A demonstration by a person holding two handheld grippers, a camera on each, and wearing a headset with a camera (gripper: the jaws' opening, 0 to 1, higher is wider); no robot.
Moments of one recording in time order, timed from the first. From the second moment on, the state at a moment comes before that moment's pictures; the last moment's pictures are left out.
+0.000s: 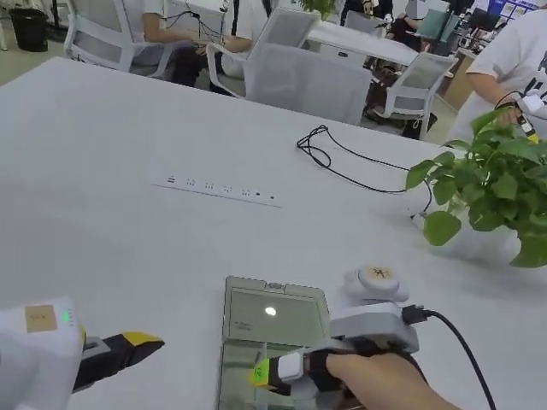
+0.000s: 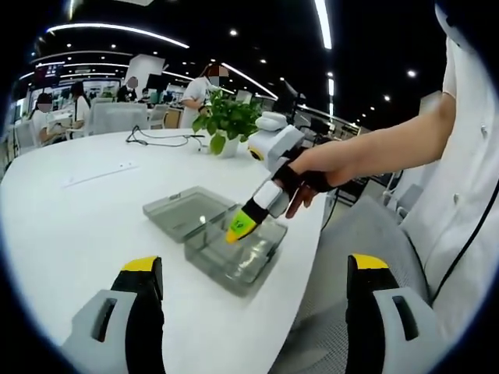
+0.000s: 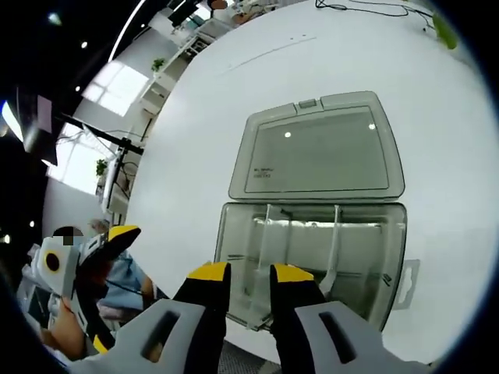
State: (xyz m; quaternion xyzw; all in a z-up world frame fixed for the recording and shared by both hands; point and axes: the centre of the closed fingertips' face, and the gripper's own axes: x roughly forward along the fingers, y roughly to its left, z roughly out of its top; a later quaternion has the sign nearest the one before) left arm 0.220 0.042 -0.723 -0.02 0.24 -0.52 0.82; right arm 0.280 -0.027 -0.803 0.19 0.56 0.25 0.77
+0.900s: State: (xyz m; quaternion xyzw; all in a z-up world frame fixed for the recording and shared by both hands) left arm 0.214 0.041 -0.705 -0.01 0.23 -0.47 0.85; right arm 0.272 -0.077 -0.726 0.14 0.46 0.42 0.77
